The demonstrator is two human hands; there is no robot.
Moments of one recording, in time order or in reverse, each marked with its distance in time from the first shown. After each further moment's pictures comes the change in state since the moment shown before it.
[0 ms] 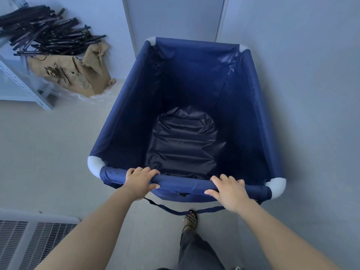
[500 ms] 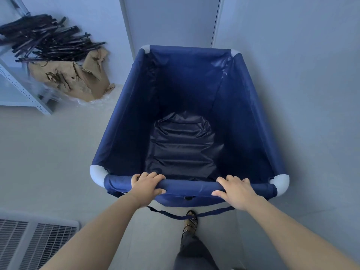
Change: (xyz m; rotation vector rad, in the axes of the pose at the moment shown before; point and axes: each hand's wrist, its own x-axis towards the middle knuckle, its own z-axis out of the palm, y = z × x) left_hand -0.028 0.023 0.029 -0.092 0.052 0.021; right_hand -0.031 0.015 0.001 -0.058 -0.083 -0.019
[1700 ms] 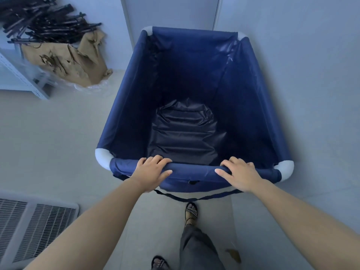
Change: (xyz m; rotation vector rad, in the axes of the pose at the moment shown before) left_hand -0.007 0.031 0.008 0.075 0.108 0.135; right_hand -0.006 0.038 0.012 0.173 0.122 -0.002
